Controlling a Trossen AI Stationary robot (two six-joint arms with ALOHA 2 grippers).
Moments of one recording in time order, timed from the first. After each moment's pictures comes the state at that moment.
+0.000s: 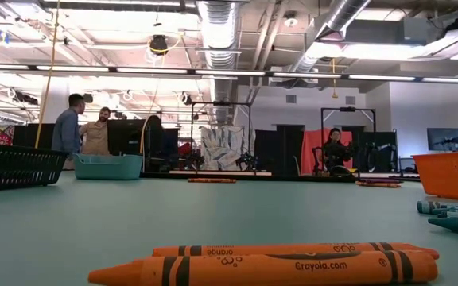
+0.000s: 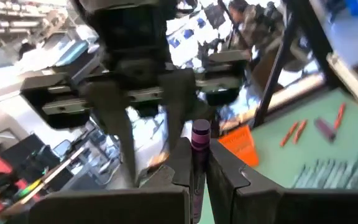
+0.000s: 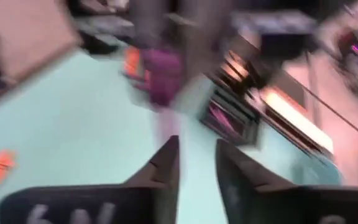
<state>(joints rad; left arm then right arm) -0.72 1.61 0.80 1.13 -0.97 0.84 0.33 1.71 1.57 -0.39 0.24 -0.42</state>
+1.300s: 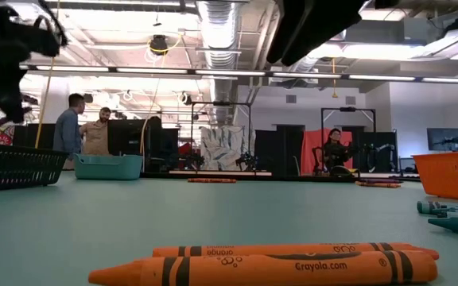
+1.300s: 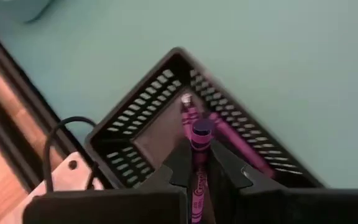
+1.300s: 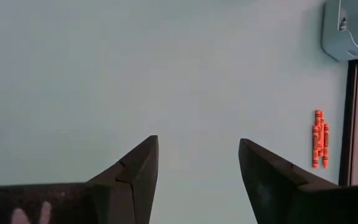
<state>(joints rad) -0.55 1.01 0.73 -1.24 -0.45 -1.35 0.39 1.71 1.44 -0.77 0.45 -0.10</state>
